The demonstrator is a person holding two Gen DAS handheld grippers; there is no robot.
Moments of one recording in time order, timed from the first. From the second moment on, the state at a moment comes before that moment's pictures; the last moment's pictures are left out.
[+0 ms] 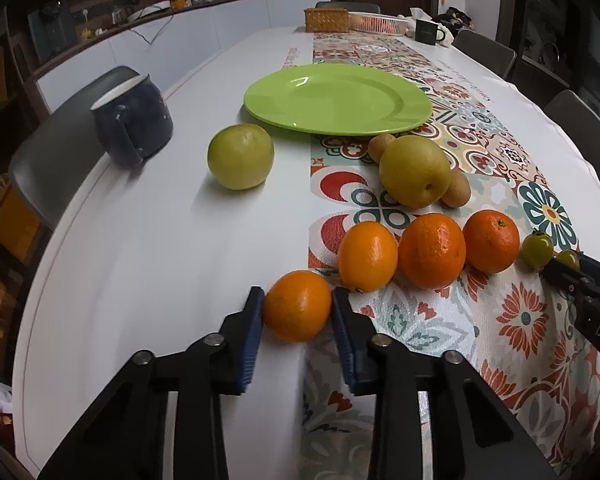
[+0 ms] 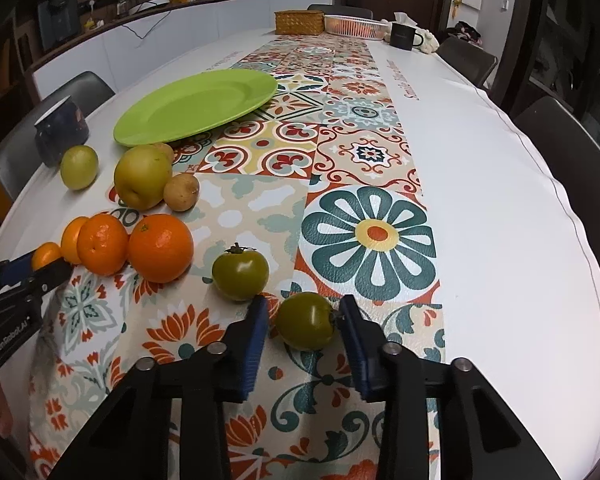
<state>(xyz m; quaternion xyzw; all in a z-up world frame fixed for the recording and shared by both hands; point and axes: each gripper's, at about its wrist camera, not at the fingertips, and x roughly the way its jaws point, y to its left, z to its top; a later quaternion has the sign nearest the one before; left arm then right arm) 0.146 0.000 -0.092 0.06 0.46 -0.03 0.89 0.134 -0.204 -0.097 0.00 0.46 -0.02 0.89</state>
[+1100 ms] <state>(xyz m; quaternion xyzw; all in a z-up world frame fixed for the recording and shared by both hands) 0.152 -0.001 -0.002 0.04 0.38 -0.08 0.92 0.158 -0.166 -0.005 0.00 0.35 0.14 0.93</state>
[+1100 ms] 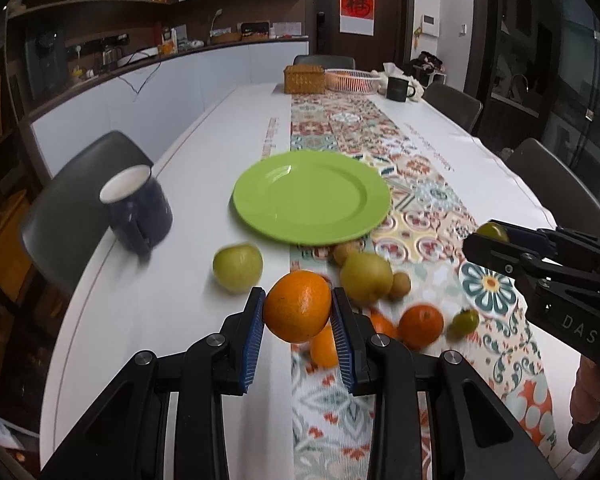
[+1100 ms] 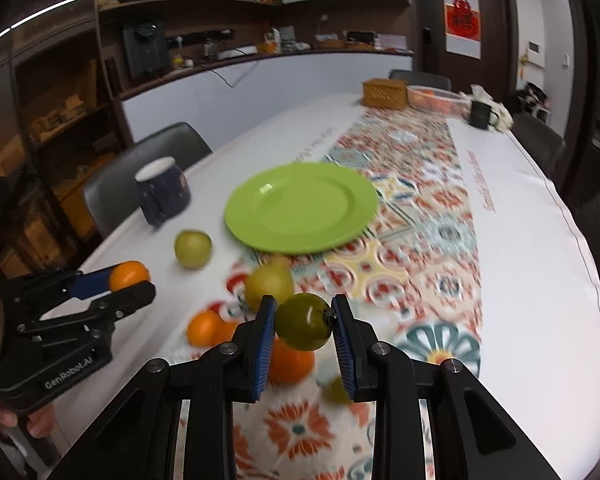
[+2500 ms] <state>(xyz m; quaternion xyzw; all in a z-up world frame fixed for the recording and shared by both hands) 0.321 -0.005 -0.048 0.04 0.47 -0.10 0.87 0.340 -0.137 -0.053 -0.01 0.46 0.18 0.87</state>
